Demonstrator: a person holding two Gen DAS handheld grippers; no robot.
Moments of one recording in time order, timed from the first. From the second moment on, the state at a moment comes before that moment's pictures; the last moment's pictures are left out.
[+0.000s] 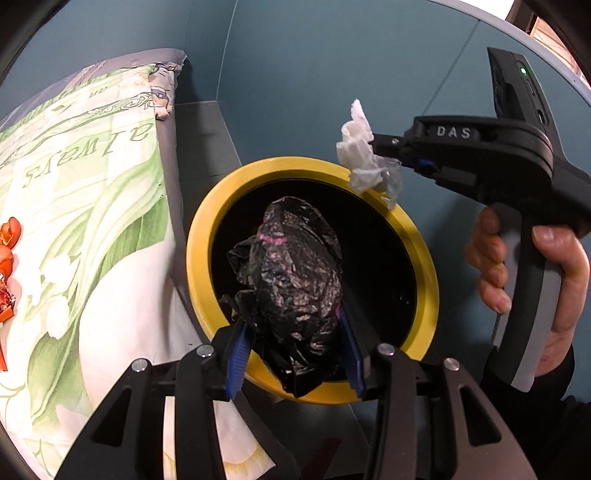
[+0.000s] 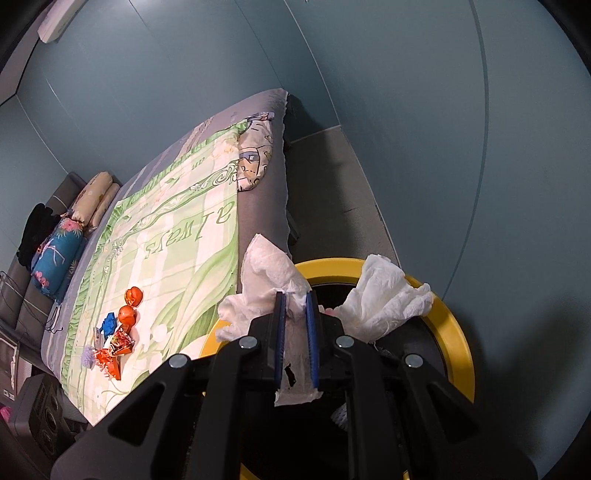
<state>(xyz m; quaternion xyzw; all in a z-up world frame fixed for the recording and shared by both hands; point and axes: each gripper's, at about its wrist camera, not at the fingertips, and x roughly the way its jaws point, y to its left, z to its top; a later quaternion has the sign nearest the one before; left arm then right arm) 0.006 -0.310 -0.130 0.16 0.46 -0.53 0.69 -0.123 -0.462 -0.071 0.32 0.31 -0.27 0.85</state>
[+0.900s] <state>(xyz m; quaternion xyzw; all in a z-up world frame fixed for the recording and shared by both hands) 0.054 -0.256 -0.101 0.09 0.45 -0.49 0.74 -0.115 -0.448 -0.042 0.30 0.29 -0.26 0.87</state>
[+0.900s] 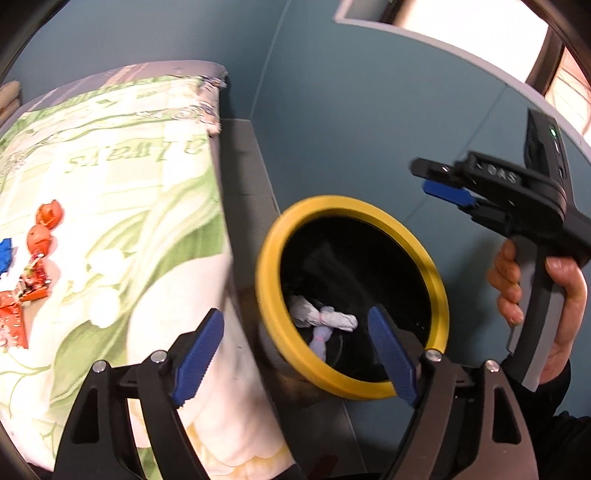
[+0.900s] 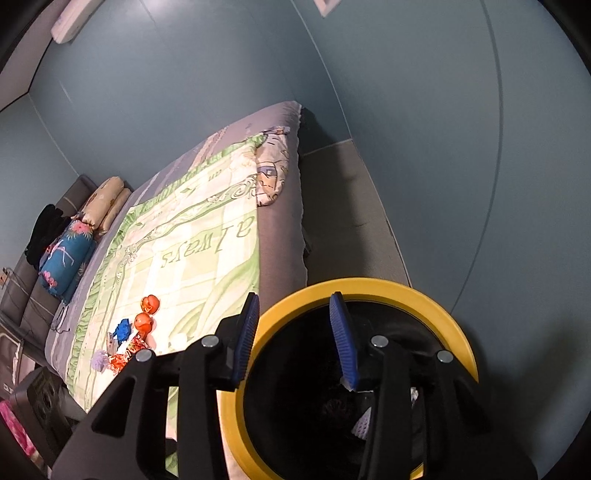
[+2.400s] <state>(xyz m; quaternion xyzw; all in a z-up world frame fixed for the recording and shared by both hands) 0.289 0.045 -0.123 -0.06 0.45 -0.16 0.88 0.185 -0.245 -0.087 0.17 0.42 -0.03 0.89</state>
